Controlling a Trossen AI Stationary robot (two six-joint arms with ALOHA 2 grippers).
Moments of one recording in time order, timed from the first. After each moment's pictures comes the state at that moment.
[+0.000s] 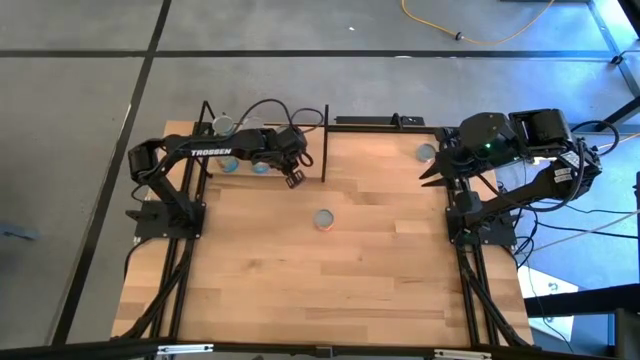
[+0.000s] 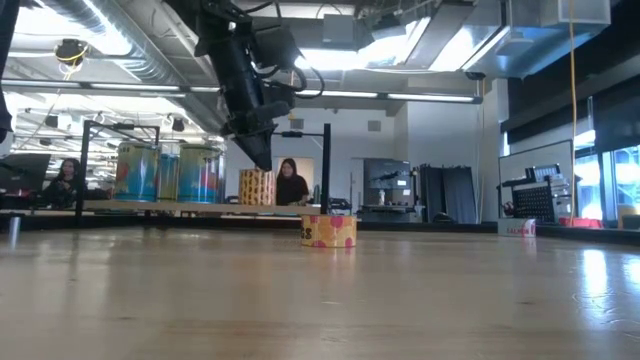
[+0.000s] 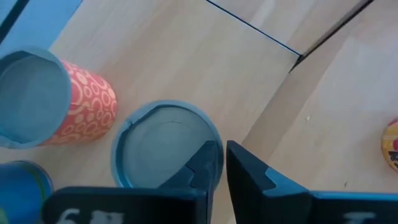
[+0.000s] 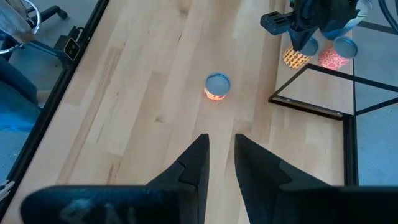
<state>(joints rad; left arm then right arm) 0.40 1.63 1.19 -0.61 -0.15 -0.15 0.01 1.21 1.86 -1.50 -0.06 -0.22</state>
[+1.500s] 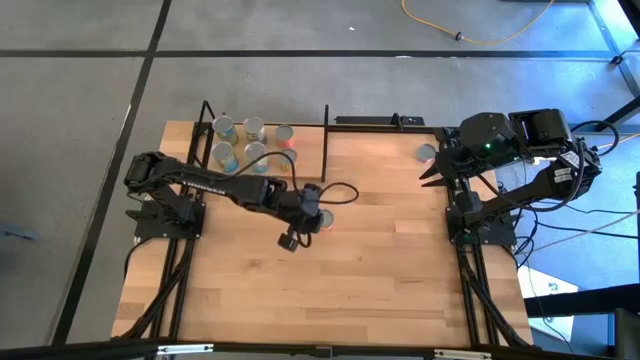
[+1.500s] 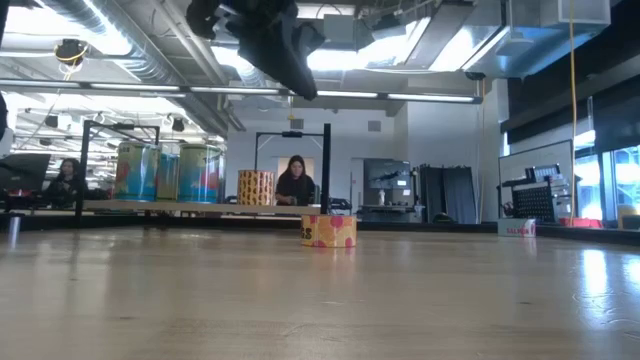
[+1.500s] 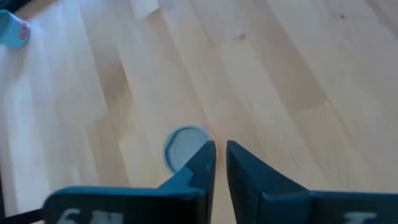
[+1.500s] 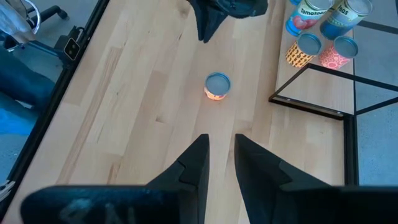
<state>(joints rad) -0.11 1.63 1.32 -0.59 -0.07 0.38 0.01 1.21 1.86 -1.50 -0.06 -0.22</state>
